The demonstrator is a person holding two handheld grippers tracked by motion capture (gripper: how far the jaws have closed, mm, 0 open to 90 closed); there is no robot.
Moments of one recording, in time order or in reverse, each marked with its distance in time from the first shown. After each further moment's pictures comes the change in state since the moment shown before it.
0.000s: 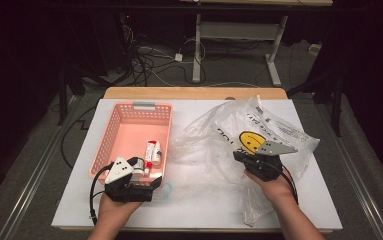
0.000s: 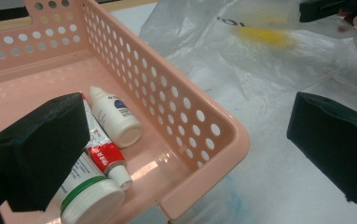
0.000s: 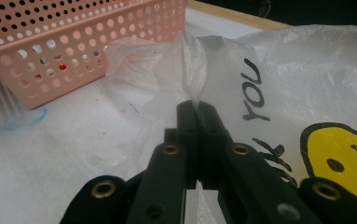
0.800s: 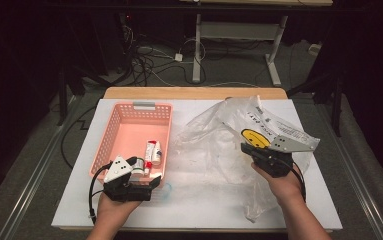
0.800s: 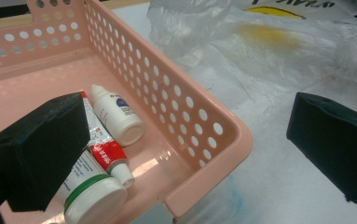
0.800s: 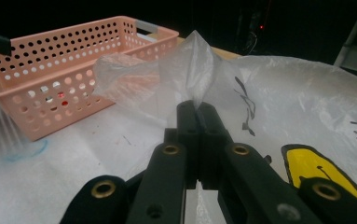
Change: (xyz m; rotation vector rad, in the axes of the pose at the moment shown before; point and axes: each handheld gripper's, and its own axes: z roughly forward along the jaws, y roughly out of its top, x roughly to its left) left arm 0.003 0.001 -0.001 0.008 -0.008 -0.008; right arm -0.008 0.015 -0.024 -0.125 -0.025 -0.010
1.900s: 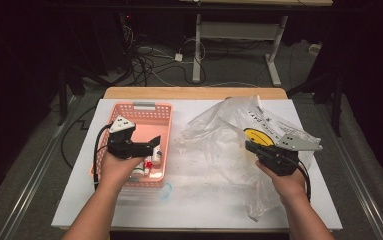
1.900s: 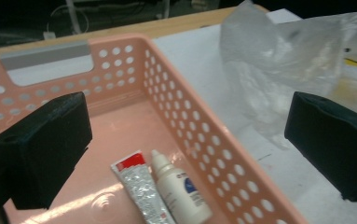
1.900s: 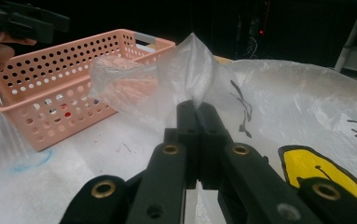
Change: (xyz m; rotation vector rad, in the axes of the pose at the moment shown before) left arm 0.060 0.073 0.040 0.037 0.093 -0.087; right arm -0.009 0.001 -0.009 -0.035 0.011 0.041
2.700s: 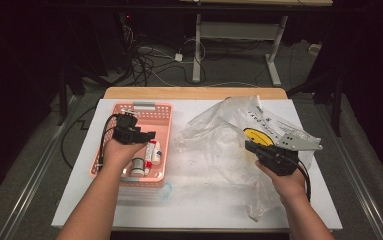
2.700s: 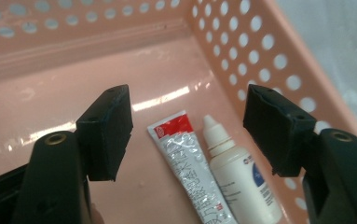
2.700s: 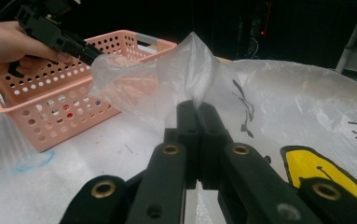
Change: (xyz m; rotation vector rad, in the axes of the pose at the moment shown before) left arm 0.043 0.008 0.055 0.341 0.036 -0.122; right arm 0.001 0.001 0.000 -0.003 0.004 -0.001
